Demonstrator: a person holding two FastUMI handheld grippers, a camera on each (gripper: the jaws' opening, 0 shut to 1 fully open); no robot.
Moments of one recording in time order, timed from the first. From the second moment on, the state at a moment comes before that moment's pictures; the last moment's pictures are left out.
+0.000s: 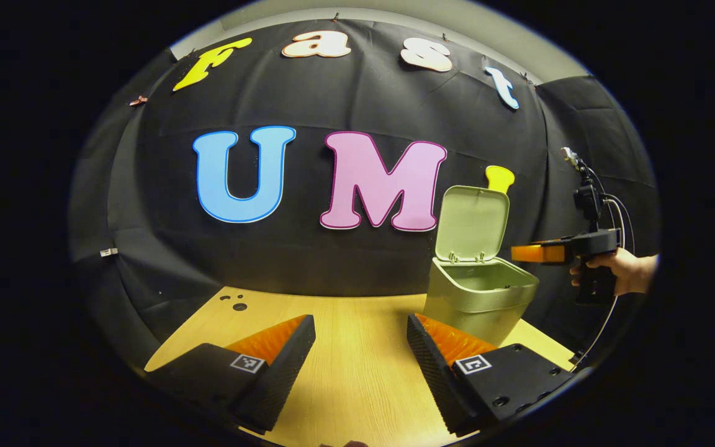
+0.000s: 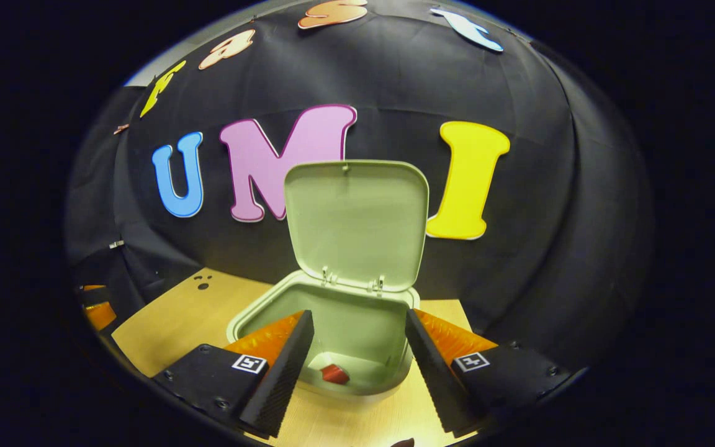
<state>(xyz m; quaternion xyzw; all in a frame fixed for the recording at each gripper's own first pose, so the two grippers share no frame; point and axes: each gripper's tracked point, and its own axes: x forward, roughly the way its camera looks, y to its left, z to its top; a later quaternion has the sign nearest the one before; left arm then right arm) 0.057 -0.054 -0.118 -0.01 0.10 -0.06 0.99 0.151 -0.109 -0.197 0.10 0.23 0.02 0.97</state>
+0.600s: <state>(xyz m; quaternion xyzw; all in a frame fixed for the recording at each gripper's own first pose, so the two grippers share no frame) 0.070 -0.063 -0.123 -0.02 0.11 -0.06 0.99 0.225 -0.130 -0.115 0.09 0.11 0.01 0.99</state>
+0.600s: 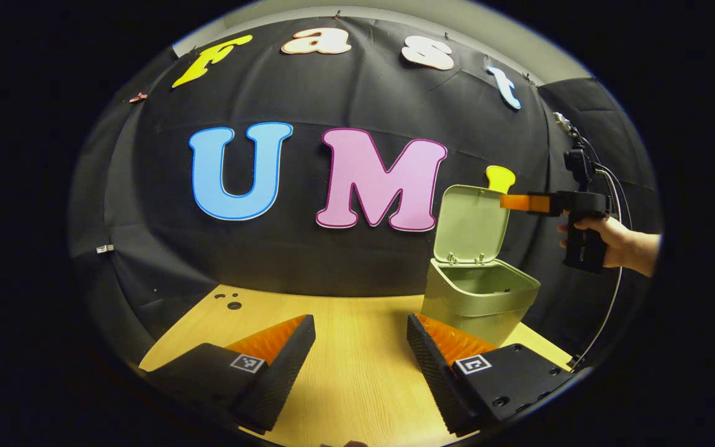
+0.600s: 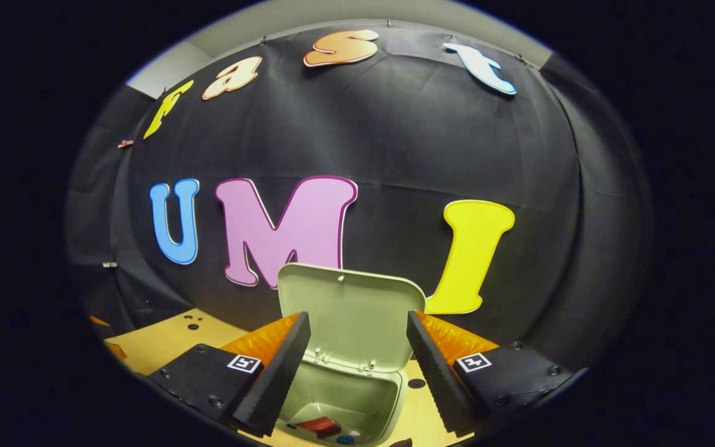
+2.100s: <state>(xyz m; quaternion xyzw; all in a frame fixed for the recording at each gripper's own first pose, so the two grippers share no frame) 0.083 -0.069 -0.132 -0.01 0.12 -0.04 0.99 0.233 -0.132 -0.114 0.09 0.09 0.03 0.99</state>
